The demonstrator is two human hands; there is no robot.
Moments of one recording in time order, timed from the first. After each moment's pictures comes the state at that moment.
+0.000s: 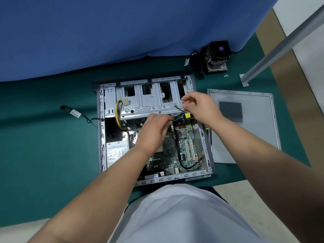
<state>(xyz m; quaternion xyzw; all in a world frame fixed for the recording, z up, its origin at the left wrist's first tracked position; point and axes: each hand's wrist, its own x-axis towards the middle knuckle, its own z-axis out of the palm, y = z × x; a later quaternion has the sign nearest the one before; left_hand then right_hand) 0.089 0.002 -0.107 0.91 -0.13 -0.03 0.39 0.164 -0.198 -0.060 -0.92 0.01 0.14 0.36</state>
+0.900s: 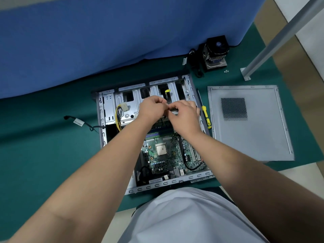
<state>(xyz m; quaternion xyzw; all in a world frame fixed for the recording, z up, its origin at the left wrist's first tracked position) 0.170 -0.008 -0.067 0.78 0.19 -0.20 0.55 0.133 -0.136 -0.093 -0.94 0.06 0.04 0.32</state>
